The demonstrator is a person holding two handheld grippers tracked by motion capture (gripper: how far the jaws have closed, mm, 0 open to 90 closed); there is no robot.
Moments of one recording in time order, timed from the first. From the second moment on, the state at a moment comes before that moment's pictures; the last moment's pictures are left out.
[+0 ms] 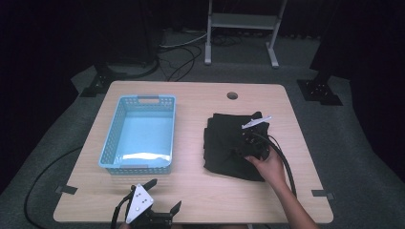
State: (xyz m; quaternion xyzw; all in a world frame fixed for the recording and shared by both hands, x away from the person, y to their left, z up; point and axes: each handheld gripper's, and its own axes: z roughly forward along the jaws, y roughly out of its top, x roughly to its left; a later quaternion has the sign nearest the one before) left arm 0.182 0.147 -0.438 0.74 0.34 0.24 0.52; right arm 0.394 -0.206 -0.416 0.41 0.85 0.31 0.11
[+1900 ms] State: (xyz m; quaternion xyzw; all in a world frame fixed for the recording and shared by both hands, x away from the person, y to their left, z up) left arm 0.182 0.147 -0.438 0.74 0.35 0.24 0.52; right arm 0.372 -0.217 -0.408 0.46 0.79 0.40 0.07
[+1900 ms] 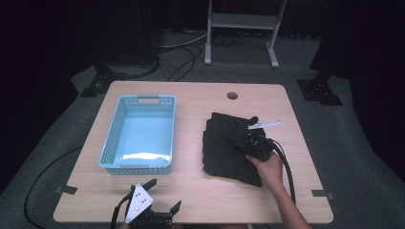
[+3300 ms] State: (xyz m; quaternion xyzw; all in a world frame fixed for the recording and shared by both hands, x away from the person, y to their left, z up) left arm 0.182 0.151 -0.436 0.73 0.35 0.24 0.53; right arm 0.355 -0.246 -0.302 0.50 0.66 0.56 -0.01
